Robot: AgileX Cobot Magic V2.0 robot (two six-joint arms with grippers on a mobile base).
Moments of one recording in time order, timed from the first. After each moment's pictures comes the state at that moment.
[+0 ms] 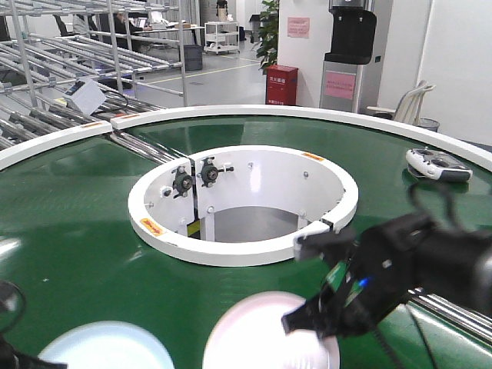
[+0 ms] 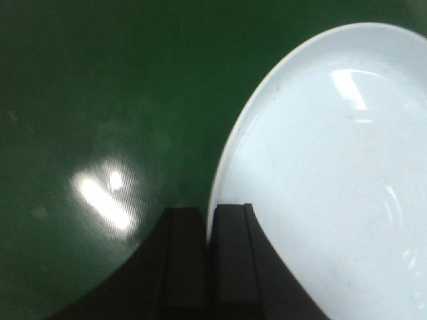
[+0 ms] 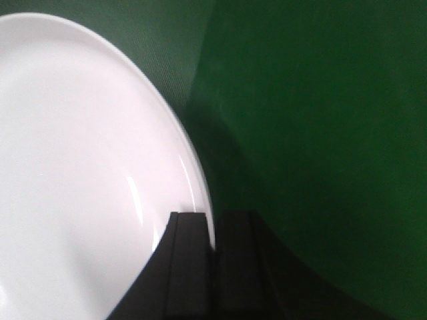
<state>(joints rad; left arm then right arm) -0.07 1.30 -0.75 -0.17 0.50 -0.02 0.42 1.72 -1.36 -0.05 0.81 0.13</state>
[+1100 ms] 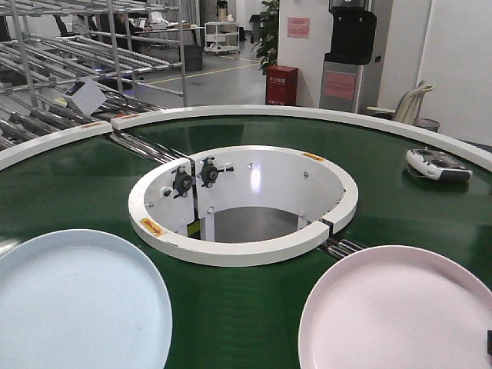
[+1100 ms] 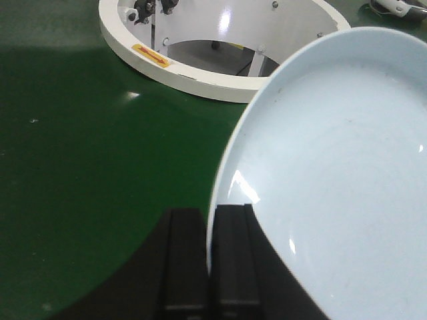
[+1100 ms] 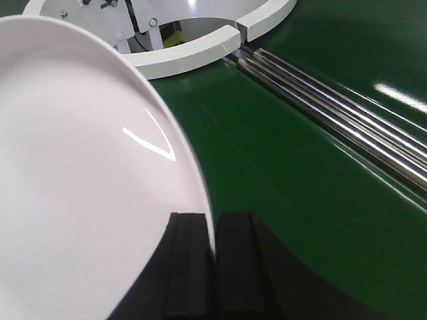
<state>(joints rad) -0.07 0.74 -0.74 -0.33 0.57 0.12 0.42 0.72 -0.76 -0.35 0.67 0.50</state>
